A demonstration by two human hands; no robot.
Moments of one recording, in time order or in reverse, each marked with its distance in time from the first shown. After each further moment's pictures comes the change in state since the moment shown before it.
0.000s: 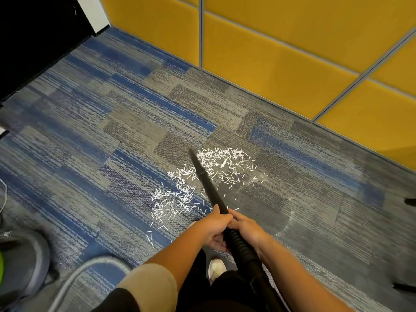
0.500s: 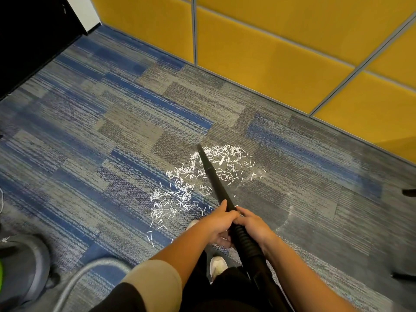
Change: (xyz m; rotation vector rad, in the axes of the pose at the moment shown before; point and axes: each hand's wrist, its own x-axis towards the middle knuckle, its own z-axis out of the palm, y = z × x) left_hand 0.006 0.009 0.010 -0.038 -0.026 0.014; right_hand 0.004 -0.001 -0.015 0.062 0.073 0.030
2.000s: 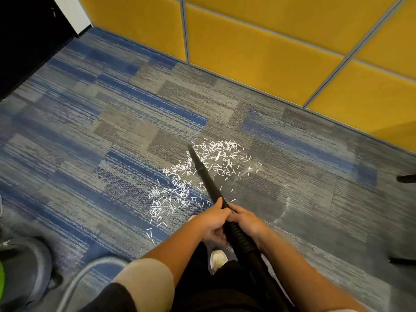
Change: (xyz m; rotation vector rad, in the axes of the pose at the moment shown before) left_hand -0.012 -0.014 0.013 0.079 -0.005 -0.004; right_hand -0.007 0.022 -0.008 -0.042 -0.104 -0.063
